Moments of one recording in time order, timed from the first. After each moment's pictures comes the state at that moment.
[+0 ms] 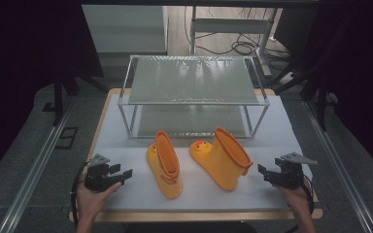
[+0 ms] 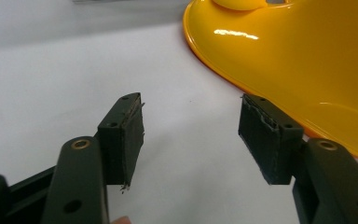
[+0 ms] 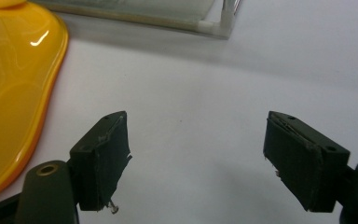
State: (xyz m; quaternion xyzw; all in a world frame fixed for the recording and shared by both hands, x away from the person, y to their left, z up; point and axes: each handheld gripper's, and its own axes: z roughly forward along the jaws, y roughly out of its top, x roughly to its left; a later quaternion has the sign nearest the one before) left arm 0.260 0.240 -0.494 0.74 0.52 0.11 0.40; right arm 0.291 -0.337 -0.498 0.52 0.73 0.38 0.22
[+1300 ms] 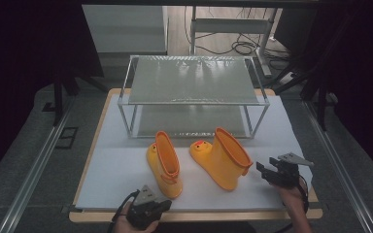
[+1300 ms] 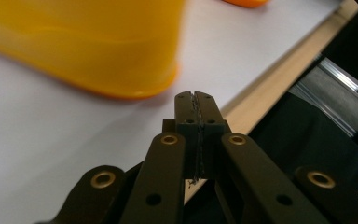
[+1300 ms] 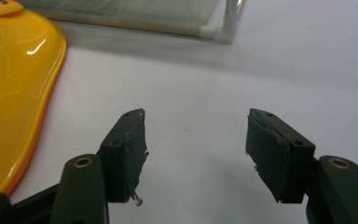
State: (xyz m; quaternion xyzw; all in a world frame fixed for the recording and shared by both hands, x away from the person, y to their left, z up) left arm 0.183 0.106 -0.504 0.81 0.41 0.05 0.42; right arm 0.294 -0.331 -0.507 0.52 0.72 0.40 0.23
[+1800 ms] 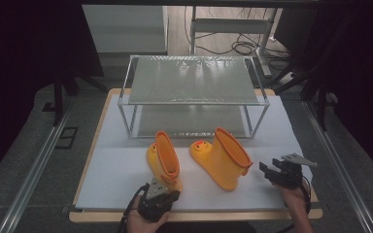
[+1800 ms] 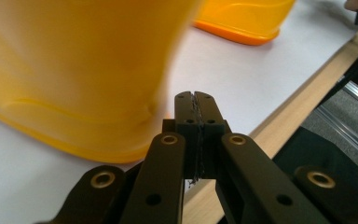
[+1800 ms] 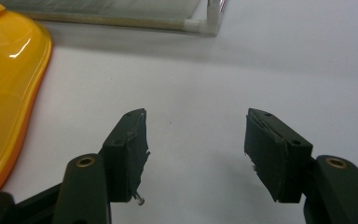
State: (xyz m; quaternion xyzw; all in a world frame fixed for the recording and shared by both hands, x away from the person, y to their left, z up) left arm 0.200 0.092 -0.494 0.79 0.43 0.08 0.43; right arm 0.293 -0.338 -0.508 0.54 0.71 0.39 0.23
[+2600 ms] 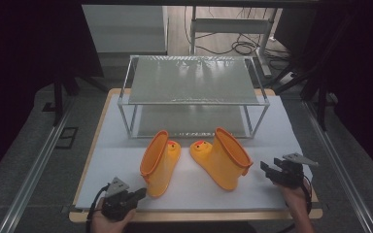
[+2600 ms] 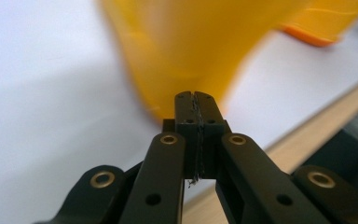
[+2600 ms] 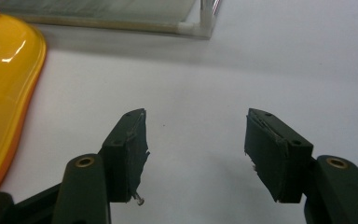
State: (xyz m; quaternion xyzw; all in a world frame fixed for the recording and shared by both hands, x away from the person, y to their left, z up) left arm 0.195 0.186 -0.496 0.75 0.50 0.10 0.42; right arm 0.294 -0.341 -0.506 0.55 0.70 0.39 0.23
